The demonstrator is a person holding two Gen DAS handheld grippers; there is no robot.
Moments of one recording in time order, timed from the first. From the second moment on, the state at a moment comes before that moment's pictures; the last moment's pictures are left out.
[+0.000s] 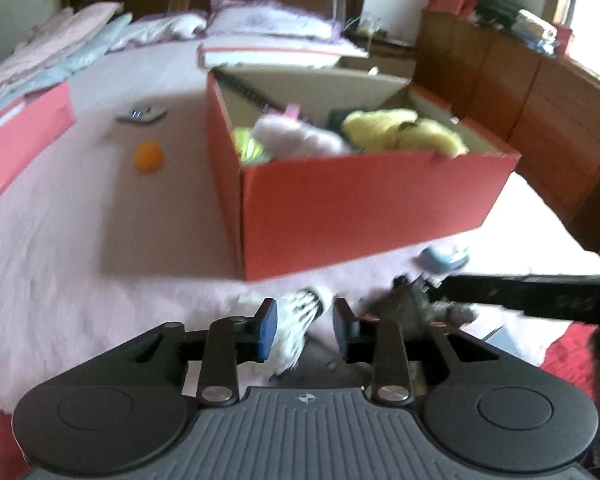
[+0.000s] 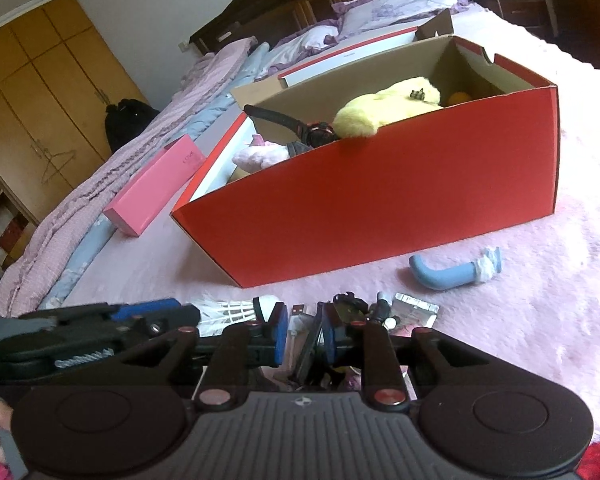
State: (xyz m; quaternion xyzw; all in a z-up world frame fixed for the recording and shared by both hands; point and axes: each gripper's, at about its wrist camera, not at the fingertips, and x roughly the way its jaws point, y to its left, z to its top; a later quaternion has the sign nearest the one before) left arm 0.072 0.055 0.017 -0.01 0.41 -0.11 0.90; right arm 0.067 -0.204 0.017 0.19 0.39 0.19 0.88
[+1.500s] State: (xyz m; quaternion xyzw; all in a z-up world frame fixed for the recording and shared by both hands) left arm 0.190 0.018 0.106 -0.02 0.32 -0.17 0.93; right arm 0.047 -0.218 0.009 0.18 0.40 0.16 0.88
